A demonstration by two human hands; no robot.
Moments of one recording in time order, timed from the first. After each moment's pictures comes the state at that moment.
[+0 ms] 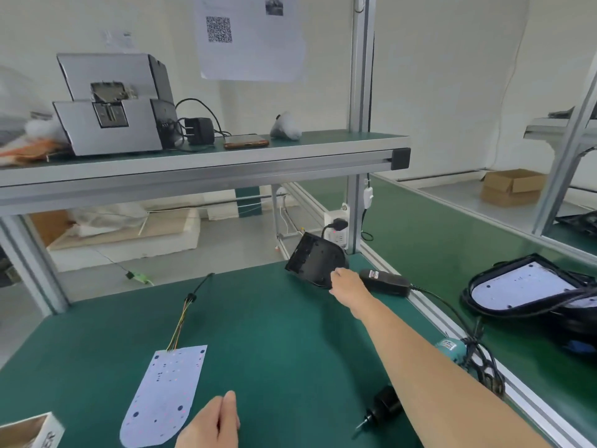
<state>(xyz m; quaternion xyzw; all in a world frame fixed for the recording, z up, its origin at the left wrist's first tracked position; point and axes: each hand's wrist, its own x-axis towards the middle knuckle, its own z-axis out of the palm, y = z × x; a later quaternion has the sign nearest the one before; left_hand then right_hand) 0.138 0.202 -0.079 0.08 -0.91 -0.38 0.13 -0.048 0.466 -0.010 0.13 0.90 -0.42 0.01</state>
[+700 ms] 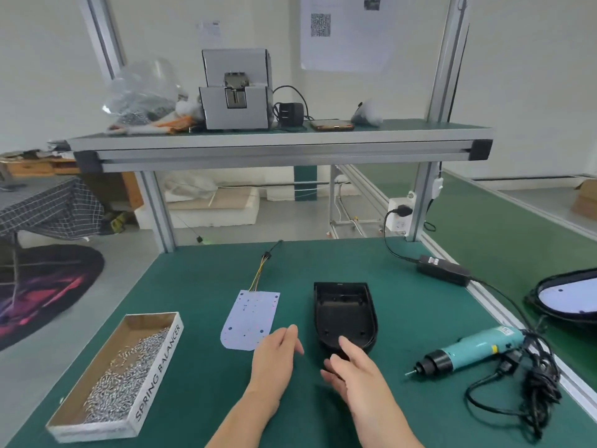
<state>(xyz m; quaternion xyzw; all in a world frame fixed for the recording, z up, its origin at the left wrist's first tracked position) 0.162 0.192 -0.049 0.15 -0.80 -0.59 0.02 0.199 0.334 -0.042 0.16 0.62 -0.76 0.10</state>
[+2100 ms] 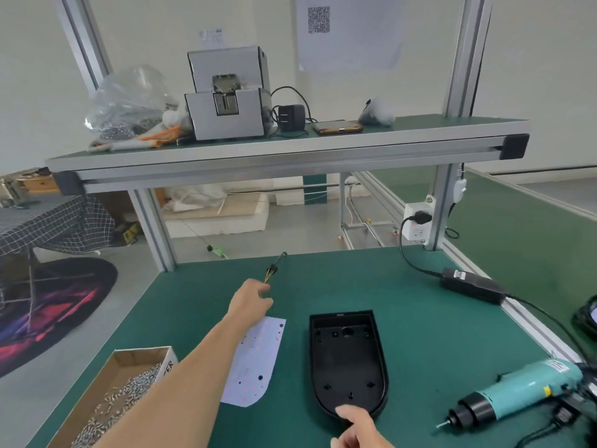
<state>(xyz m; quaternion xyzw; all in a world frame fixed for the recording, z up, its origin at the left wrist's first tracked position) -0.013 0.103 -0.030 0.08 -0.94 -0.33 0.02 0.186 0.267 0.003 0.15 0.30 -0.90 -0.29</state>
